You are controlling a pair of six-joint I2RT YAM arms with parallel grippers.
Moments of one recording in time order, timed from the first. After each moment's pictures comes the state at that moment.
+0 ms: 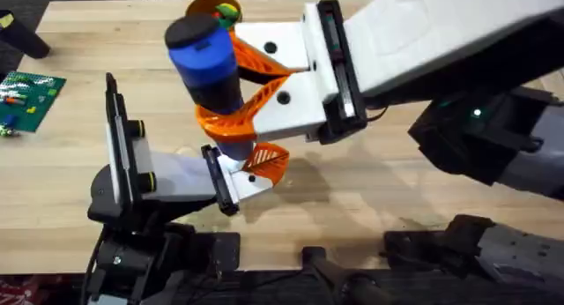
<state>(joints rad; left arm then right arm) -0.15 0.00 0.02 -0.11 1.03 0.05 0.79 1.21 0.79 0.72 -0.93 0.01</state>
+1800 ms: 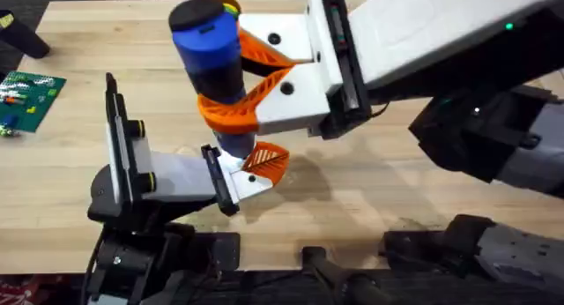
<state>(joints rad) -0.15 0.00 0.02 -0.11 1.03 0.05 0.78 1.21 0.79 0.75 -0.93 0.05</state>
